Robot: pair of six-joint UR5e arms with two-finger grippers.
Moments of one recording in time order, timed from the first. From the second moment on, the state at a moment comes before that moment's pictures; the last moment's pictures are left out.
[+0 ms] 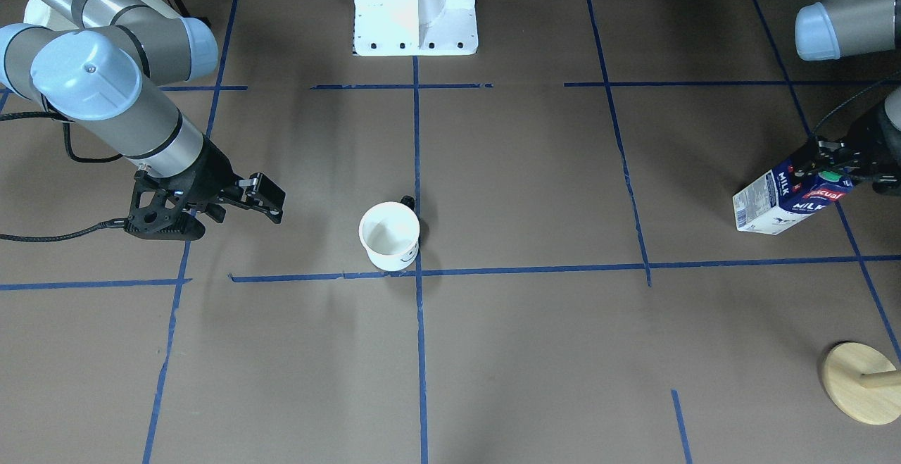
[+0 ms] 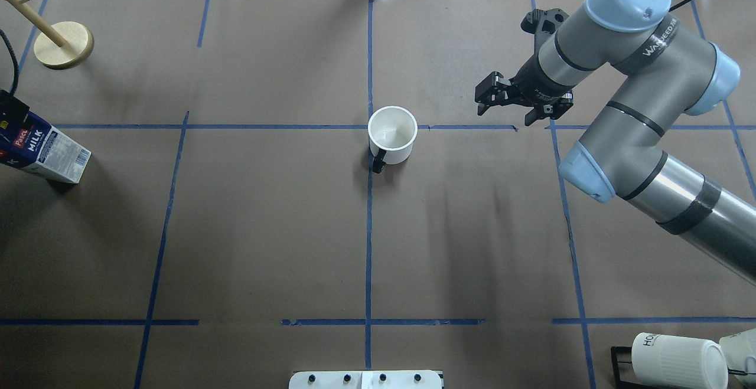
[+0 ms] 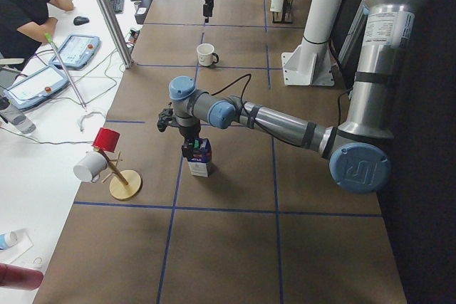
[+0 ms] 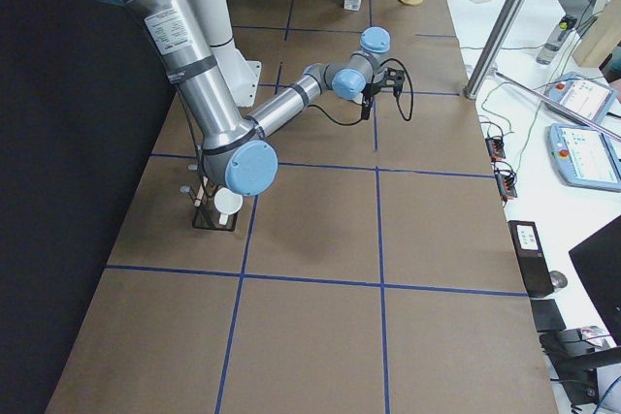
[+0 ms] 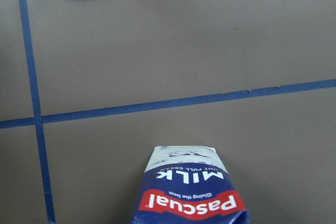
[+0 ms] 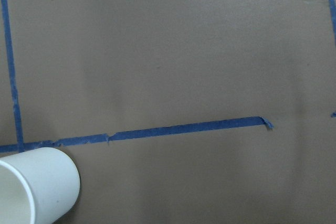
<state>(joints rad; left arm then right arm) -1.21 -1.68 -1.73 -1.65 -2.26 -0.36 0.86 -1.09 1.67 -1.35 2.19 1.14</state>
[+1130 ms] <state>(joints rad) -0.96 -2.15 -1.77 -1.46 -2.23 -0.86 1.07 -1.28 1.74 -1.35 2.33 0.86</state>
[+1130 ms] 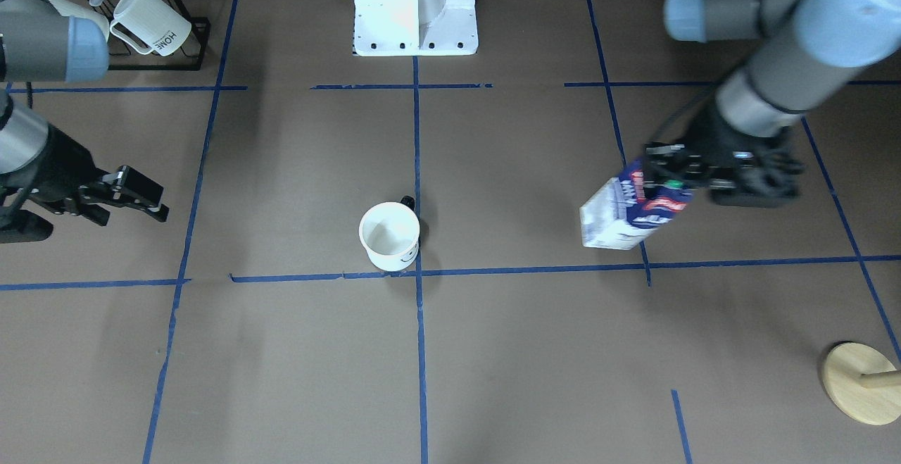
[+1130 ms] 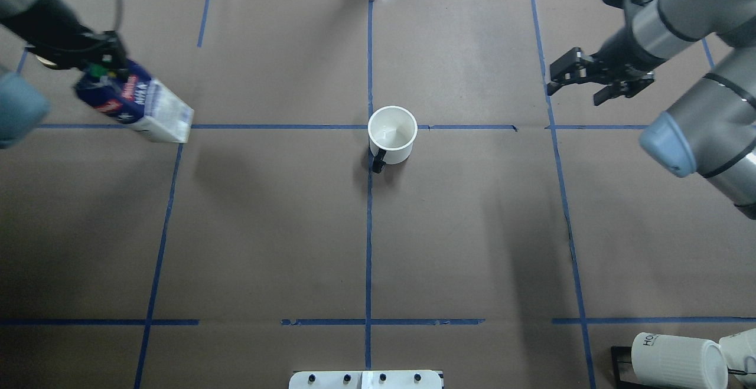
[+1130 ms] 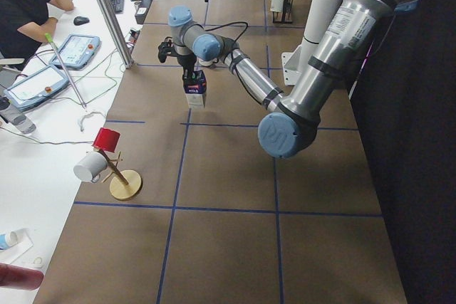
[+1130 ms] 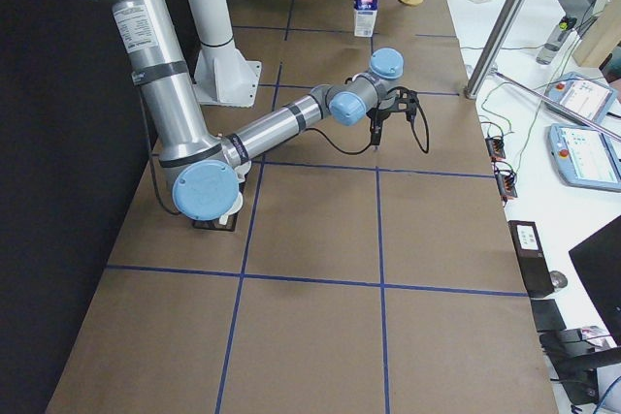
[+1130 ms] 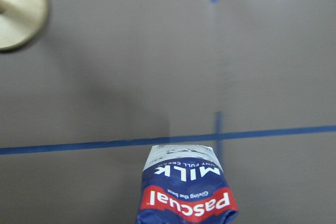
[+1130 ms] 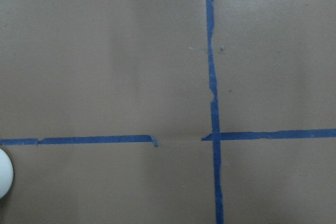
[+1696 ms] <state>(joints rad) -0.76 -2.45 -1.57 -1.47 -2.07 -1.07 1.08 -1.31 1.75 -1.35 2.33 0.84</state>
